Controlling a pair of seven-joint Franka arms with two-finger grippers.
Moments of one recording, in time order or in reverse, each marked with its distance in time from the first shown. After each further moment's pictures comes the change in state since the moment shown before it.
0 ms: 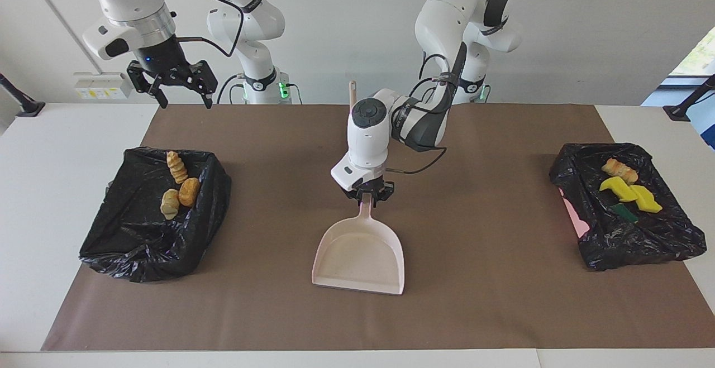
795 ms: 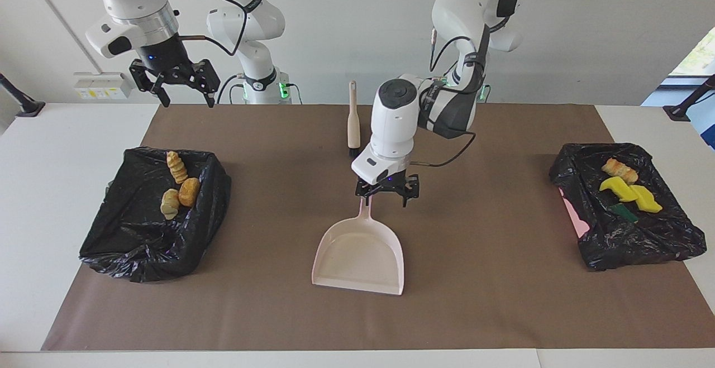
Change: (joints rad) left arm 0.222 -0.407 0.032 -0.137 0.013 -0.159 0.277; right arm -0.015 0.007 -0.018 0.018 0.000 0.002 -0.013
